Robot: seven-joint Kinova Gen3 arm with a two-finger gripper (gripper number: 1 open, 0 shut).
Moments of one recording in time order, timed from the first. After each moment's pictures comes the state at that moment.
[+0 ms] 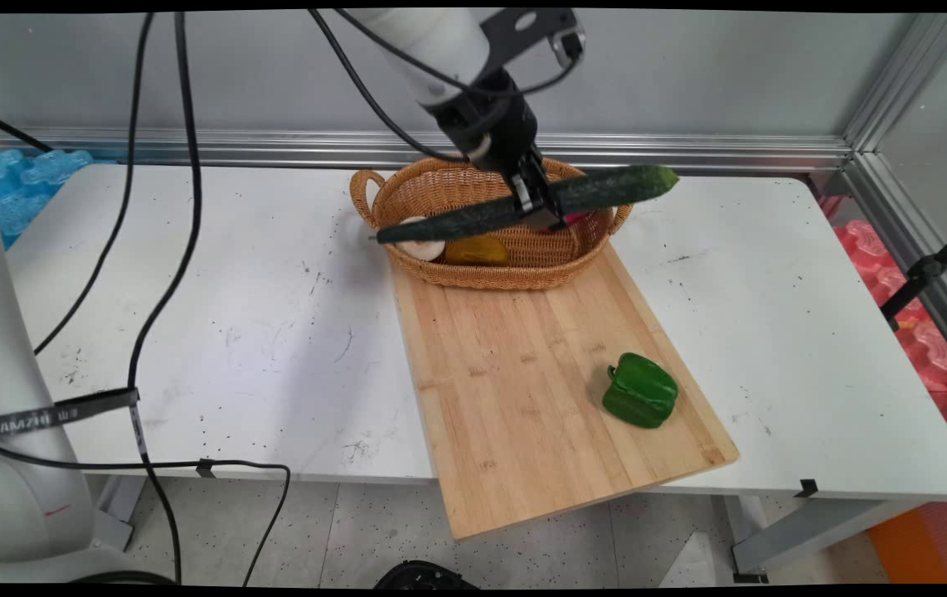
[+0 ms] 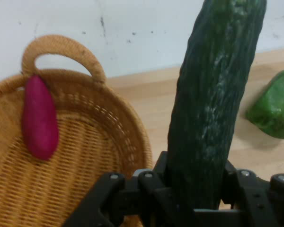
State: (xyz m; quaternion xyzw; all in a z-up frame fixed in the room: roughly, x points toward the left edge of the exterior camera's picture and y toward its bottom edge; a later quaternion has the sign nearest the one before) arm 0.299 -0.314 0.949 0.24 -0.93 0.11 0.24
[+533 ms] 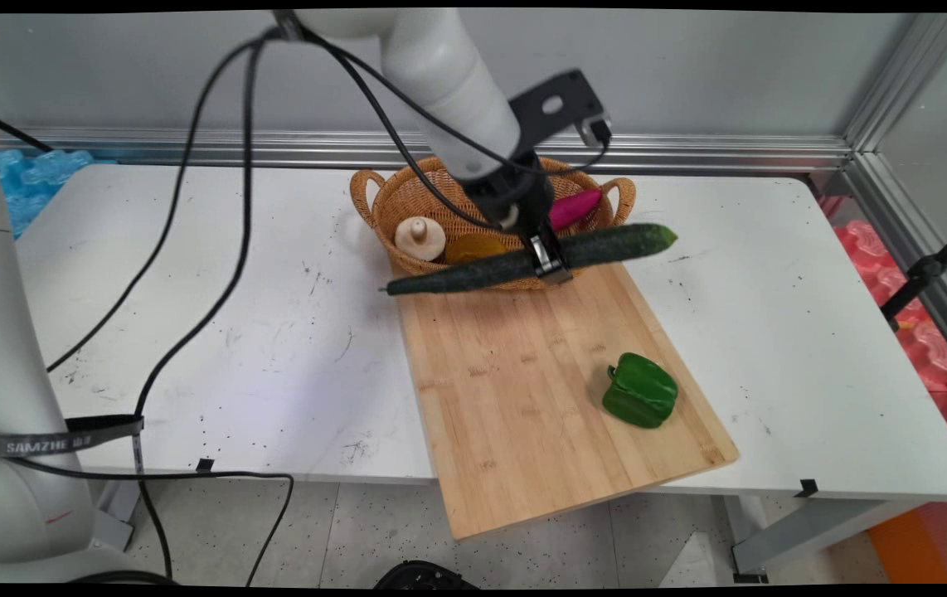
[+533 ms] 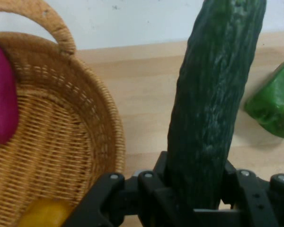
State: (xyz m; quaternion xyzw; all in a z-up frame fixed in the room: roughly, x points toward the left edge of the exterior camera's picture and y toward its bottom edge) arm 0.262 -0.308 0.894 0.28 -0.93 0.09 0.21
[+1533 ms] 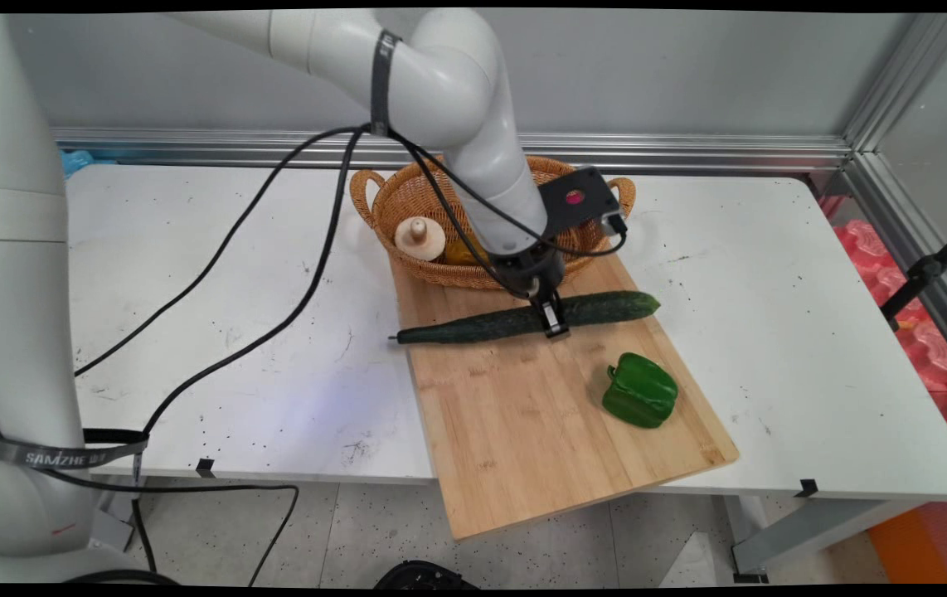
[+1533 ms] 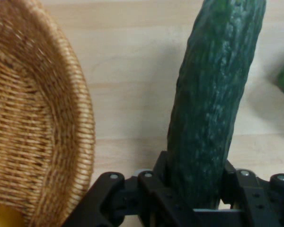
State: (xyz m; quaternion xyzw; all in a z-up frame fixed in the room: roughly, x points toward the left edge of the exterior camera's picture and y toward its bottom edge) arm 0.230 -0.323 0.809 0.31 -0.94 0.06 0.16
